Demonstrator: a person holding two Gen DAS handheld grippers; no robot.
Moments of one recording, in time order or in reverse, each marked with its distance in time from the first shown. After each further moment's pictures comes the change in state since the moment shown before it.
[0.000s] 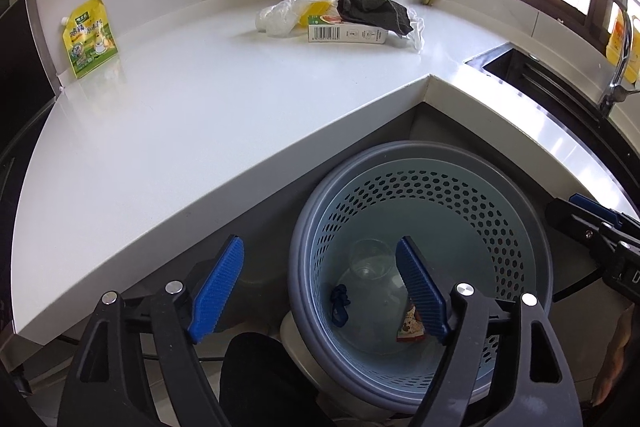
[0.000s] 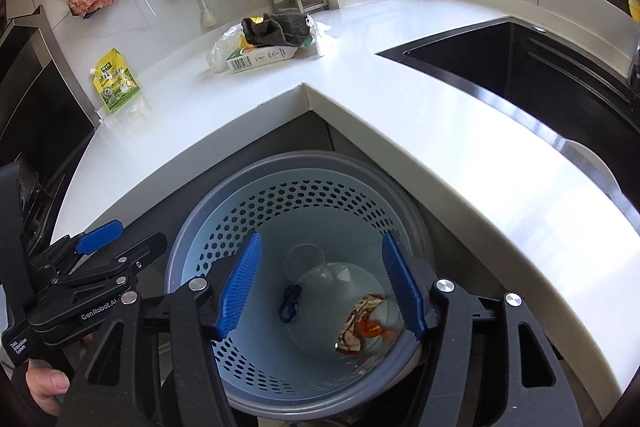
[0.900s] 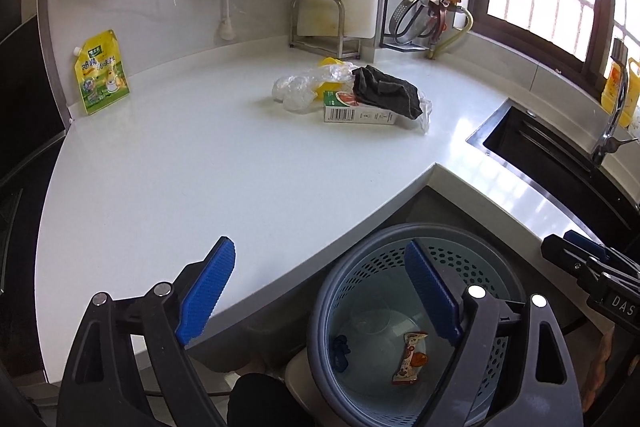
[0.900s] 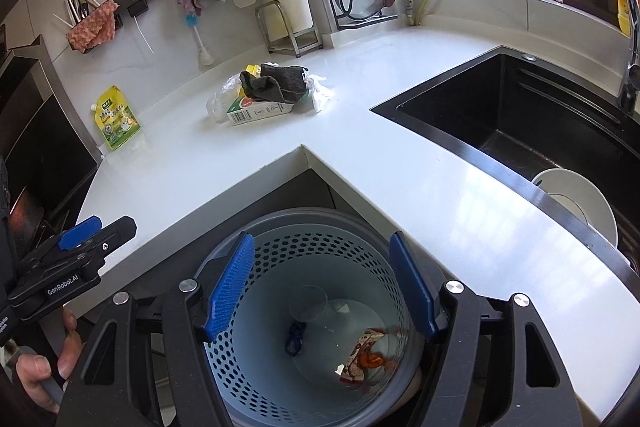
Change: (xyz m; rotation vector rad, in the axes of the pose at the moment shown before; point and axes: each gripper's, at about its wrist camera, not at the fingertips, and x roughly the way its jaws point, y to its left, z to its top) left arm -0.028 0.021 0.052 -0.033 -0.145 -0.011; right arm -0.007 0.000 0.034 0.030 -0.074 0.016
